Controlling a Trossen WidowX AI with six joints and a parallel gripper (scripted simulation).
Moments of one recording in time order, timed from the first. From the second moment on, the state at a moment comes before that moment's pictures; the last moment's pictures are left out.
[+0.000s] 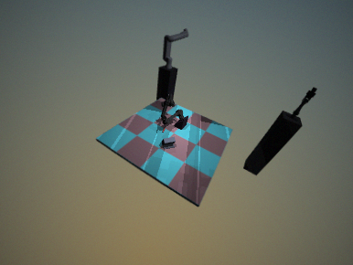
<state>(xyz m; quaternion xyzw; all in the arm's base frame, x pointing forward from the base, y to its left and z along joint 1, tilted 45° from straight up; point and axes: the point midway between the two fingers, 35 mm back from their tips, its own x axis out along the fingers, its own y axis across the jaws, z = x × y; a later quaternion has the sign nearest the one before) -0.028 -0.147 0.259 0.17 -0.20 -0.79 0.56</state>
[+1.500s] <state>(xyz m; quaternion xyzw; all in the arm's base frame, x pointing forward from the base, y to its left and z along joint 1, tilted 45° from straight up) -0.158 0.046 0.221 0.23 -0.30 -0.92 -0.08</state>
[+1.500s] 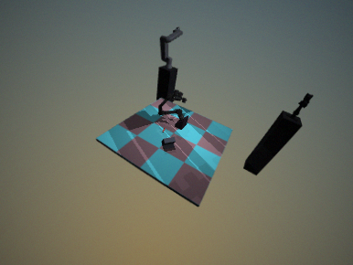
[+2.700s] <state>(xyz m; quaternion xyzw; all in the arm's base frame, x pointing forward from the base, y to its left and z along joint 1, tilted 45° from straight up) 0.001 0.200 0.159 0.31 -0.42 -0.64 -0.57</state>
